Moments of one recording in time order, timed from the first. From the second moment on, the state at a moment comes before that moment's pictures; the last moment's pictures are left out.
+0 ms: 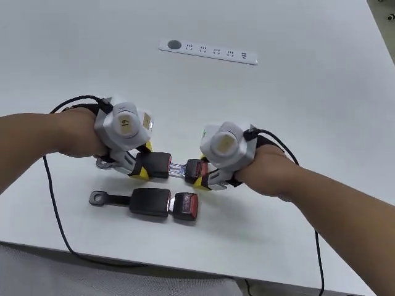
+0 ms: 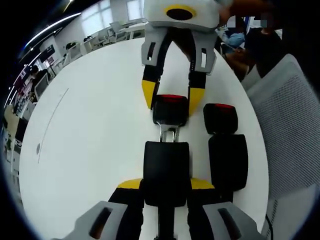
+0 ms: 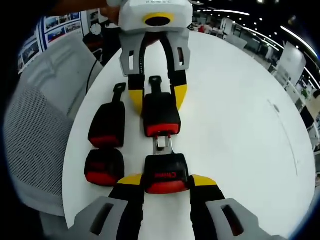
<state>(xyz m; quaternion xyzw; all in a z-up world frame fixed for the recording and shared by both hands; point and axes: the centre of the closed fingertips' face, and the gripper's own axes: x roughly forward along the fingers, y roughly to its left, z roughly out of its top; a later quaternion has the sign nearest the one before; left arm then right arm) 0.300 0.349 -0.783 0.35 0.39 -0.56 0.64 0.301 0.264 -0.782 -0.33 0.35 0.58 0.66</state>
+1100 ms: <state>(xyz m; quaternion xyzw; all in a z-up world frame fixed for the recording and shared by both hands) 0.300 0.349 -0.782 0.34 0.38 -0.57 0.65 0.304 0.292 -0.781 -0.31 0.34 0.59 0.66</state>
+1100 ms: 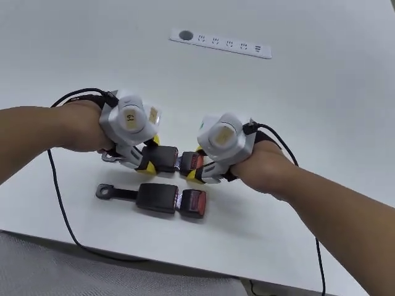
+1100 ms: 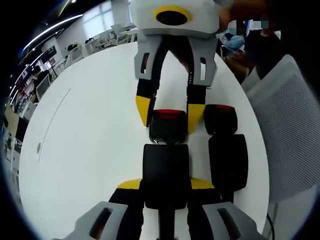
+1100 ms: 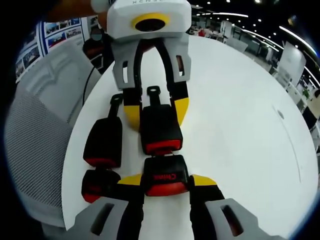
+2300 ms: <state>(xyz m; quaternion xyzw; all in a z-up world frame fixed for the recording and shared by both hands) 0.300 0.348 -0.782 0.35 0.39 -0.56 0.65 0.301 0.169 -0.778 -0.32 0.36 0.54 0.69</state>
